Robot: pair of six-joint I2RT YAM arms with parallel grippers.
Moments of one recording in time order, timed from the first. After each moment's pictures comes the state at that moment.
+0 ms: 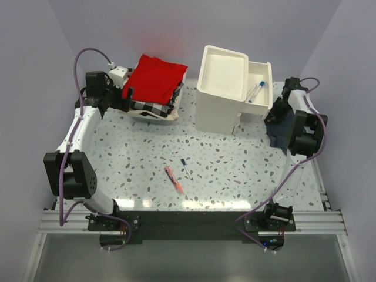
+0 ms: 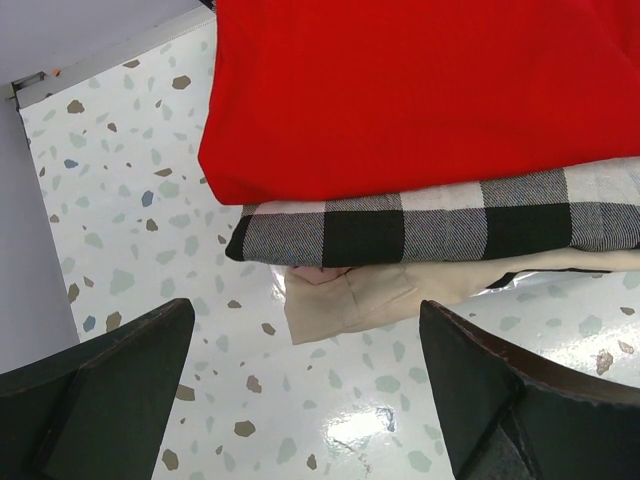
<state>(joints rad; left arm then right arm) 0.04 1.59 1.37 -0.41 0.19 0.33 -0.23 2.30 1.91 -0.87 -0.04 0.47</state>
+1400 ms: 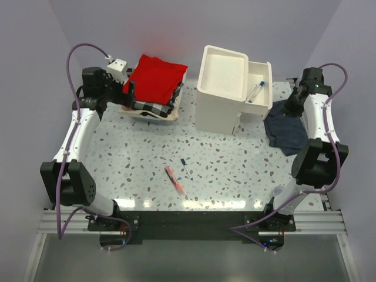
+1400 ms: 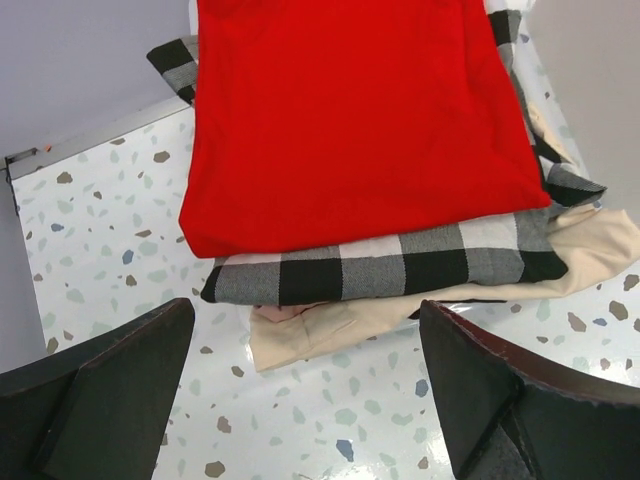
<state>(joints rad) 0.02 1.52 1.39 -0.38 0.29 0.26 -0.24 1.75 1.67 -0.93 0.03 0.40</state>
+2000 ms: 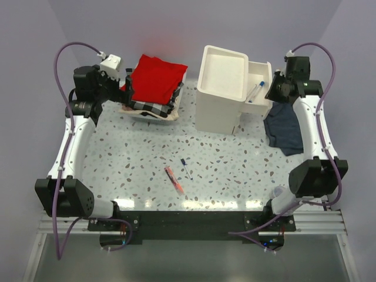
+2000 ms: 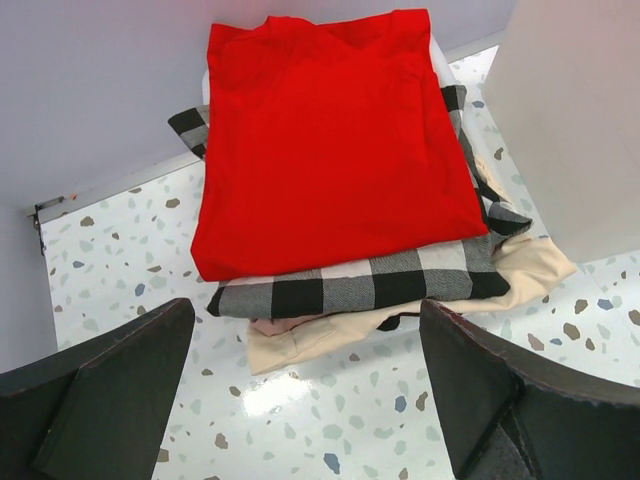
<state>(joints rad) 0.02 1.40 1.38 -0.36 0.33 0.21 -0.02 1.60 1.74 -0.89 0.00 0.30</state>
